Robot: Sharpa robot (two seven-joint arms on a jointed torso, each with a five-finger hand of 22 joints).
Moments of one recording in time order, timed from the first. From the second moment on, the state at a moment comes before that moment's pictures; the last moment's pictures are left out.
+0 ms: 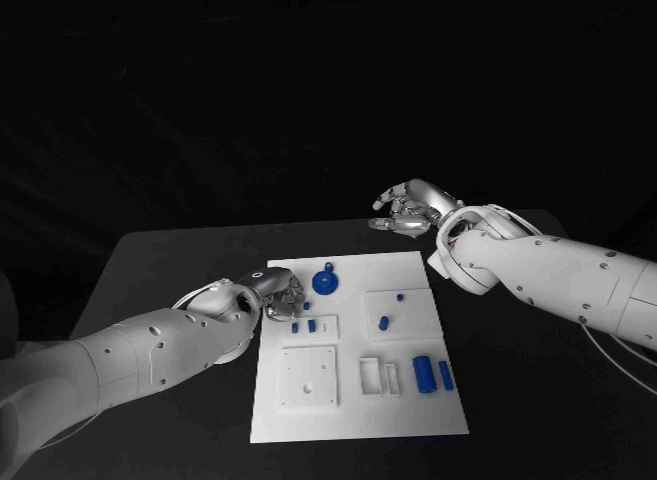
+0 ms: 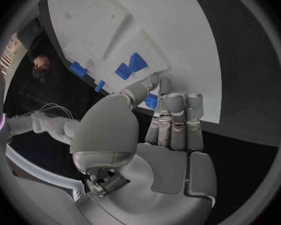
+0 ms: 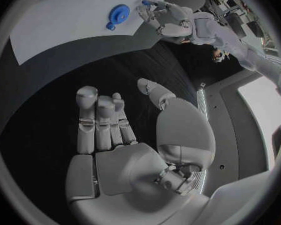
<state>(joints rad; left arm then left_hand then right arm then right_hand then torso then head) 1.14 -0.50 -0.17 1.01 -1.38 -0.35 -0.02 1.18 -0.17 0.64 -0.23 0.06 0.92 0.13 0.14 0.61 1.31 0.04 0.12 0.31 1.20 -0.07 1.29 0.58 0.08 0.96 -0.14 1.08 1.26 1.30 -0.65 -0.03 1.25 -1.13 -0.46 -0.07 0.96 -0.23 0.57 -0.12 0.41 0.79 0.16 0.26 0.44 0.98 0.06 1.18 1.06 1.23 -0.05 1.20 0.99 0.16 1.25 -0.07 0.89 1.31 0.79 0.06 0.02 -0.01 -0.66</state>
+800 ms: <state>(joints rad) 1.21 -0.65 -0.12 1.10 -0.89 -0.35 0.09 1.14 -0.13 0.63 -0.19 0.06 0.93 0.15 0.16 0.60 1.27 0.06 0.10 0.31 1.13 -0.05 1.20 0.53 0.08 0.90 -0.12 1.01 1.24 1.29 -0.74 -0.08 1.27 -1.15 -0.28 -0.02 1.07 -0.19 0.75 -0.18 0.22 0.85 0.17 0.31 0.46 0.93 0.06 0.66 0.62 1.20 -0.05 1.15 0.94 0.18 1.21 -0.04 0.85 1.31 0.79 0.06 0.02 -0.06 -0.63</state>
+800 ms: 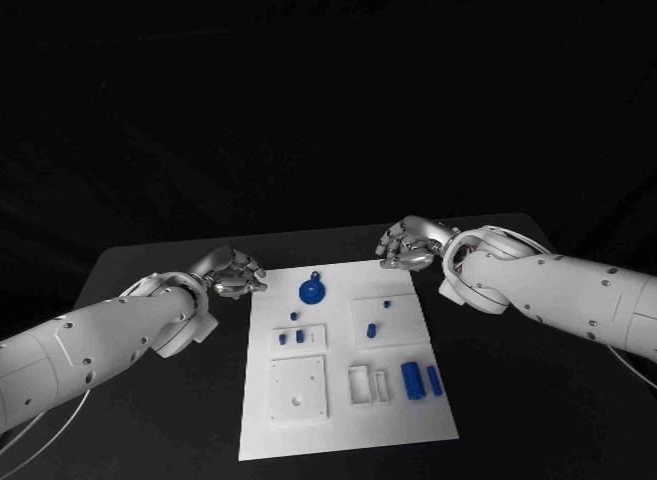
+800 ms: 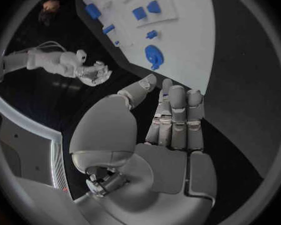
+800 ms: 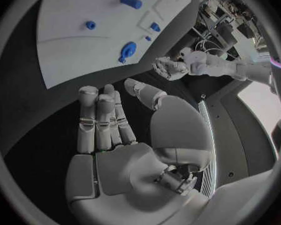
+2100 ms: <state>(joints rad) 1.21 -0.77 -0.10 1.32 -0.04 -0.23 0.41 1.01 -0.05 0.54 -0.26 0.07 0.88 0.16 0.20 0.59 1.19 0.12 0.07 0.29 0.91 0.09 0.68 0.37 0.05 0.64 -0.01 0.70 1.13 1.18 -0.70 -0.14 1.25 -1.68 -0.28 -0.17 1.12 -0.29 0.83 -0.16 0.06 0.90 0.16 0.32 0.45 1.12 0.08 0.23 0.29 1.24 -0.03 1.14 0.85 0.18 1.26 -0.04 0.80 1.31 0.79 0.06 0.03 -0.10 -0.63</state>
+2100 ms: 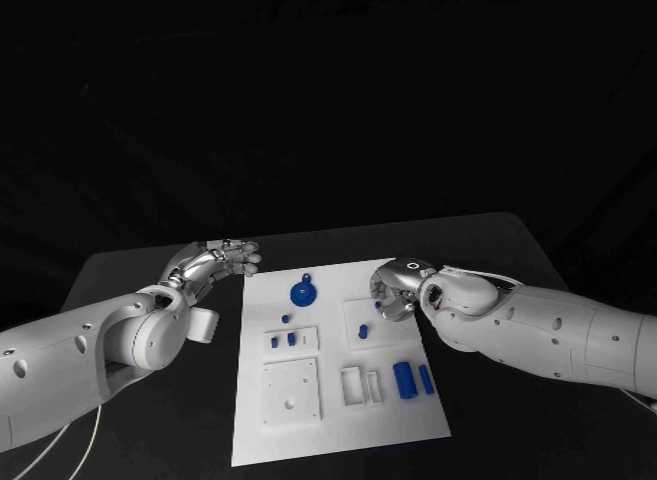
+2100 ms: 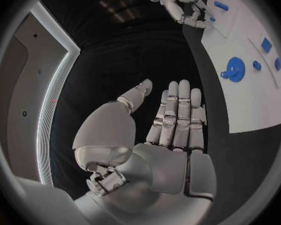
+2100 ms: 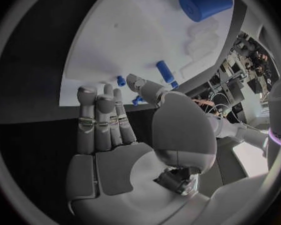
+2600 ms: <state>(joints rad) 1.21 -0.77 -0.10 1.32 -0.03 -0.23 0.41 1.01 -0.05 0.54 -0.27 0.07 0.88 0.16 0.20 0.59 1.18 0.12 0.07 0.29 0.91 0.09 0.68 0.37 0.05 0.64 -0.01 0.70 1.13 1.18 -0.68 -0.13 1.23 -1.72 -0.28 -0.19 1.13 -0.28 0.84 -0.17 0.06 0.95 0.14 0.35 0.46 1.17 0.05 0.24 0.31 1.24 -0.05 1.15 0.85 0.18 1.27 -0.04 0.80 1.31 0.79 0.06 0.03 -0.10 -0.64</state>
